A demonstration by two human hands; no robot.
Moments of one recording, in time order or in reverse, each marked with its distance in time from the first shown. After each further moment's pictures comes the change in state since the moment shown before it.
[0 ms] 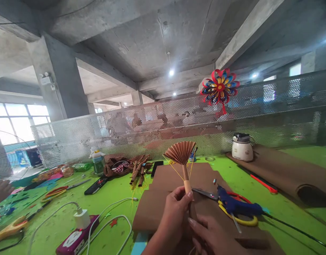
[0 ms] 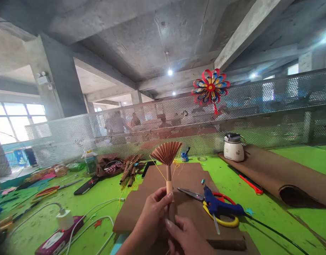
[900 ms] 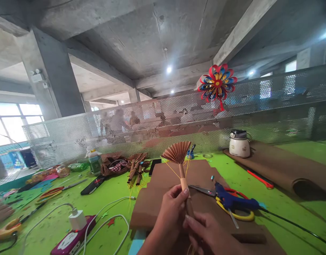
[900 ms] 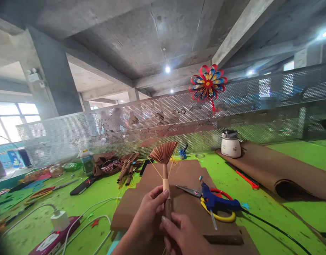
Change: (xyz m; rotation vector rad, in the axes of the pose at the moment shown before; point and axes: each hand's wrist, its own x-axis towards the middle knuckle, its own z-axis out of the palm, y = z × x) left_hand -0.002 0.002 0.000 -0.113 -0.008 -0.112; right_hand -0.005 -0.006 0.002 0.033 -0.051 -0.009
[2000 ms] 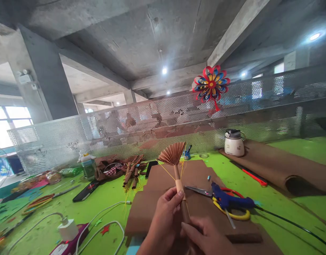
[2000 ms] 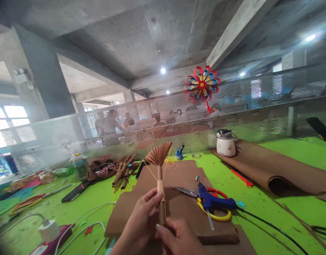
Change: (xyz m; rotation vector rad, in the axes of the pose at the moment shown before) left_hand -0.013 0.016 0.010 -0.110 -0.039 -0.053; right_hand -0.003 -0.001 0.004 -0.194 0.128 -0.094
